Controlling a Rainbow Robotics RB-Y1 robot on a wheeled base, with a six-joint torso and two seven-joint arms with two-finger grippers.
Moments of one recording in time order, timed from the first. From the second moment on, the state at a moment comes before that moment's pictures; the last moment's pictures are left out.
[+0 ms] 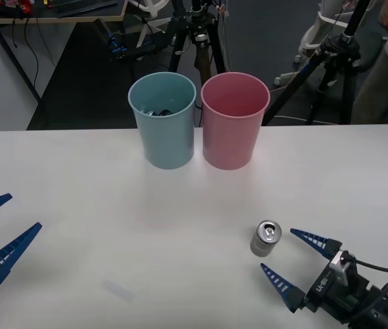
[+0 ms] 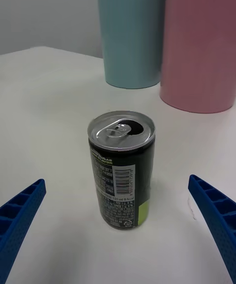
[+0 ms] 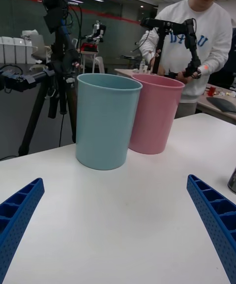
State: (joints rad) right arm 0.32 -0.38 0.01 -1.52 1.01 -0.88 0.47; left arm 0.35 0.40 0.52 -1.66 -0.96 -1.22 0.00
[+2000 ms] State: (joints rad) right arm 0.22 -0.31 0.13 -1.52 1.10 -0.61 0.45; left arm 0.35 0.40 0.52 -1.66 -0.96 -1.22 0.00
